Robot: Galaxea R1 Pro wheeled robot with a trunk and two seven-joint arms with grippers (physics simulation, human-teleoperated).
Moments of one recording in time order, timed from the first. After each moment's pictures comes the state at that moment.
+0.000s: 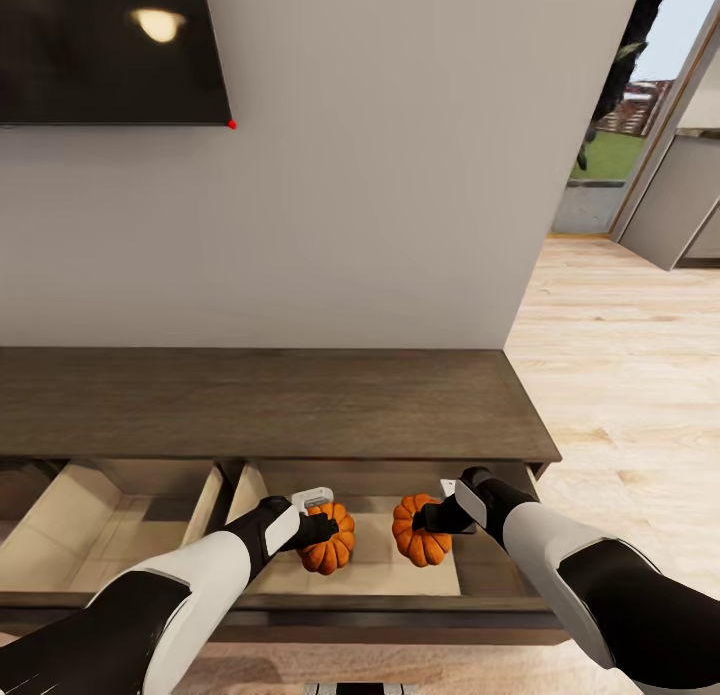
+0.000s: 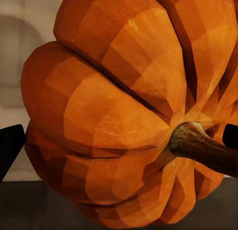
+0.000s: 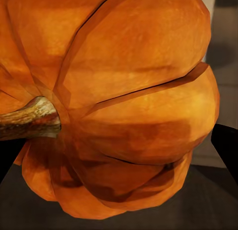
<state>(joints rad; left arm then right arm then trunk) -0.94 -0.17 -0.19 -0.06 0.45 0.41 0.08 -1.02 0.05 0.37 -0.08 -0.44 0.67 0.07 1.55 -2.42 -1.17</state>
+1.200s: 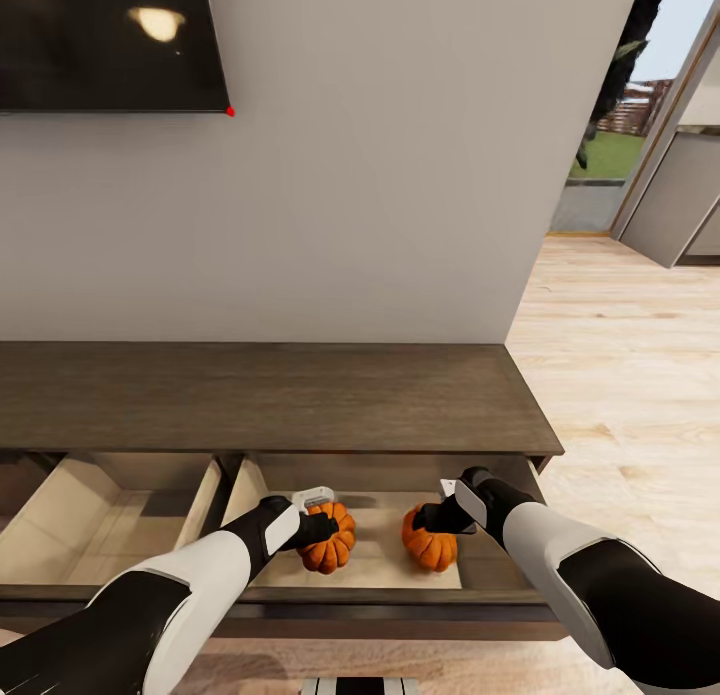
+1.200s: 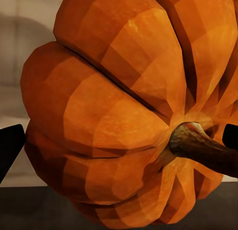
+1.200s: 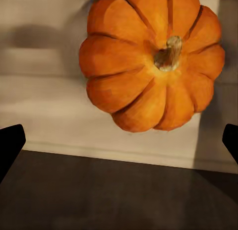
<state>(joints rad) -0.94 -0.17 -0.19 -0.06 0.45 0.41 0.08 -1.02 0.05 0.37 -0.08 -0.44 0.67 0.07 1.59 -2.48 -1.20</state>
